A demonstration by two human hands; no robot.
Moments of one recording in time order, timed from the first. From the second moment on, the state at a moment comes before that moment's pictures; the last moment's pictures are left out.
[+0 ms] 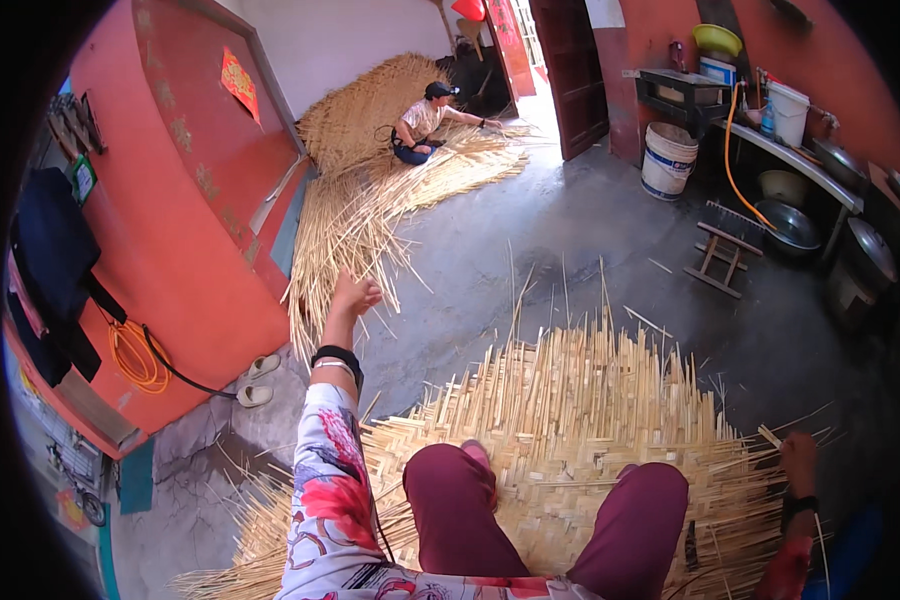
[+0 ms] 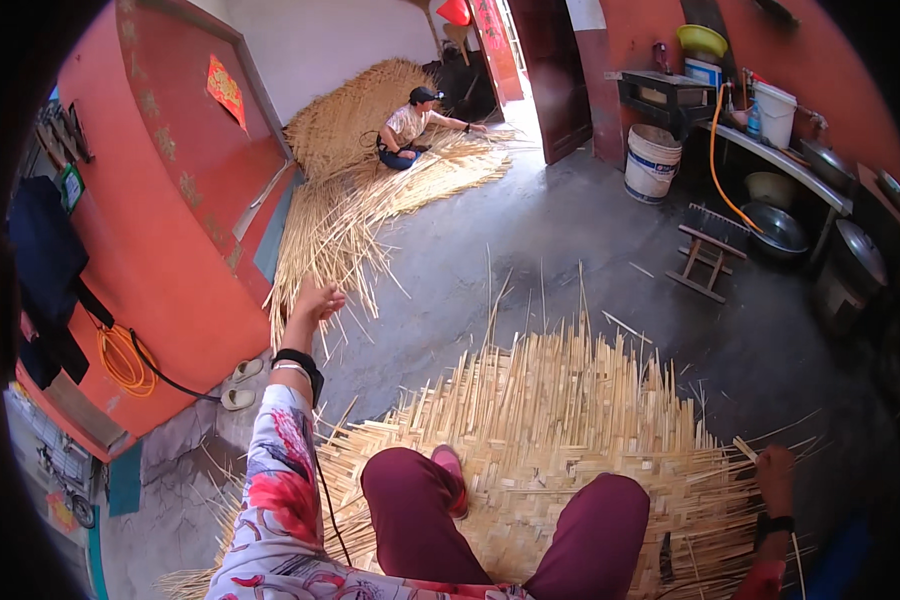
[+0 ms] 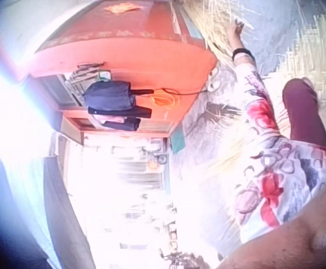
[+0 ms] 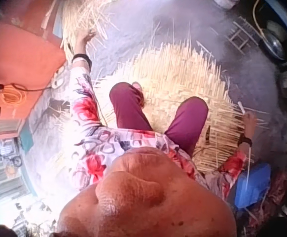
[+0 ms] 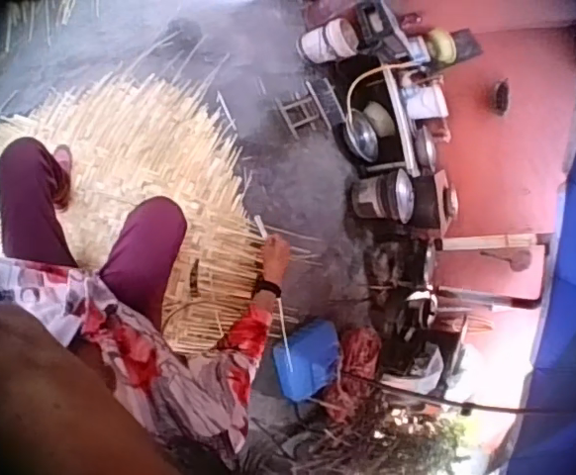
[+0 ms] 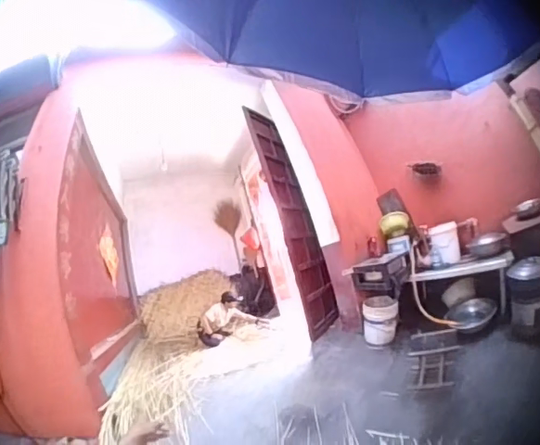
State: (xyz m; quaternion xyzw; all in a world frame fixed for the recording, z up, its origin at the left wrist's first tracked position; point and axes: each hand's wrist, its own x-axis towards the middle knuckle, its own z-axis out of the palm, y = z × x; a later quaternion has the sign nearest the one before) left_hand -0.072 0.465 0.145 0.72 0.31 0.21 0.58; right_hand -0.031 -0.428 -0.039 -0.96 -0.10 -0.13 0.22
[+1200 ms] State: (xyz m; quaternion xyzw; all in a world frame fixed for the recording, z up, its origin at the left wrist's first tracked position) left_hand 0.001 0.200 -0.020 0.87 -0.08 -0.27 0.40; right_hand -0.186 -0.405 -0.142 -0.97 -0.09 0.13 0.21
